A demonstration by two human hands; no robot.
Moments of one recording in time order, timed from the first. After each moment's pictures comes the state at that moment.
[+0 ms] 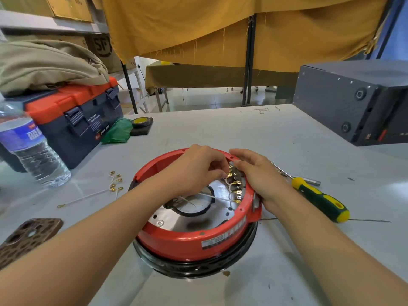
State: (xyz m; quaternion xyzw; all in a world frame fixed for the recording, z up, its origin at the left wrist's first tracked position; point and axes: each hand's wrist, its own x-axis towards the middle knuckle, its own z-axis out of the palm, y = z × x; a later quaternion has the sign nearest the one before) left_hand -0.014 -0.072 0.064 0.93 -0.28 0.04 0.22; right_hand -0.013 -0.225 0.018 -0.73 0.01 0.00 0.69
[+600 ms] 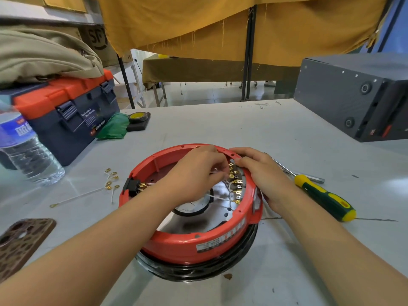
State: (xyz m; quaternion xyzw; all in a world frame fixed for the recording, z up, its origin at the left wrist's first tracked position) left_hand -0.004 -0.071 0.040 0.93 -0.30 0.09 0.20; right_hand -0.011 -0.230 0.016 -0.73 0.00 0.01 0.69
